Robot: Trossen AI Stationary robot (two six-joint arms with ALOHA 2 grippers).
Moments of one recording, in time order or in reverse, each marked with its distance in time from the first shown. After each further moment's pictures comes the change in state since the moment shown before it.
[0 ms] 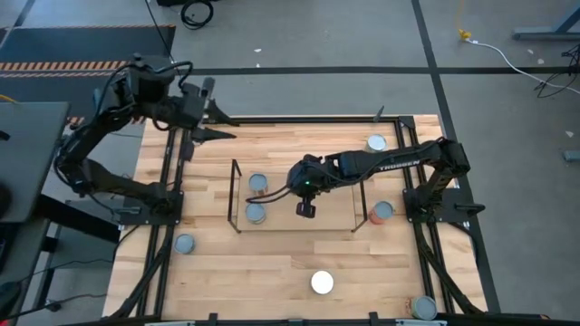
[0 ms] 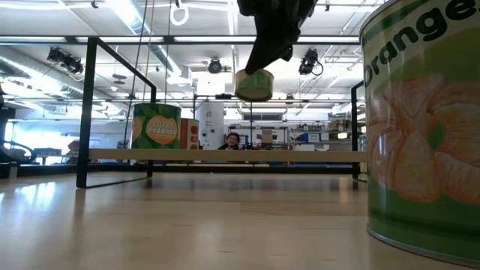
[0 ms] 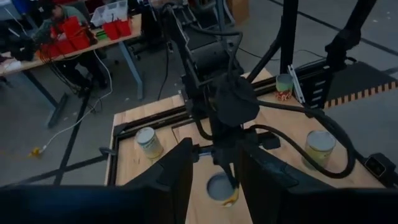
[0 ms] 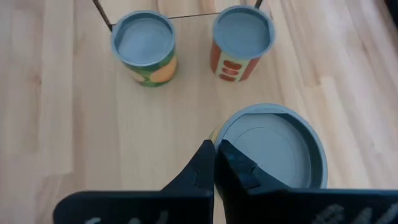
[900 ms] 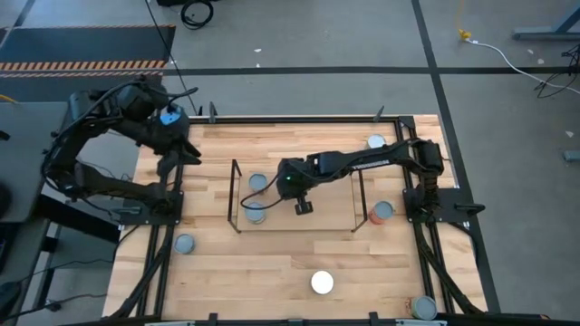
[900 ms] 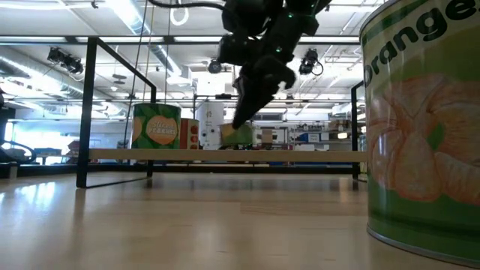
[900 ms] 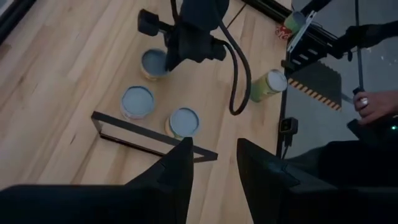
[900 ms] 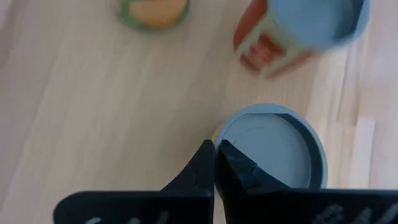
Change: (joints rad) left arm -0.018 -0.088 0.000 -0.584 -0.125 -0.572; right arm -0.106 0.206 -0.003 0.109 -0.139 -0.474
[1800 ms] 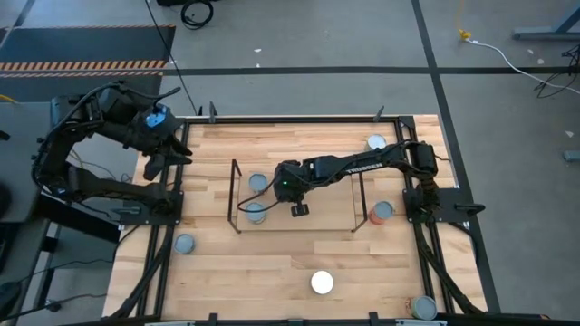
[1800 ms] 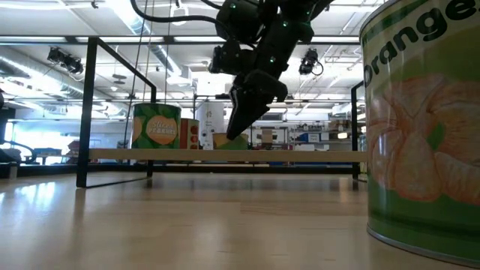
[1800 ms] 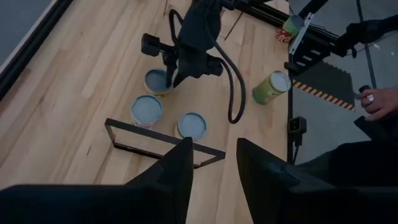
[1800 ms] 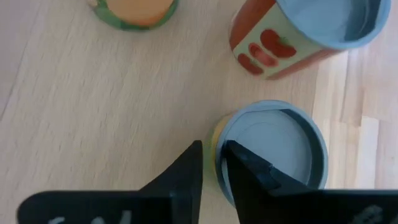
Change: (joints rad) left arm -0.004 -0.068 0.000 -0.001 -0.027 0.073; right arm 0.014 0.044 0.009 0.023 0.060 0.032
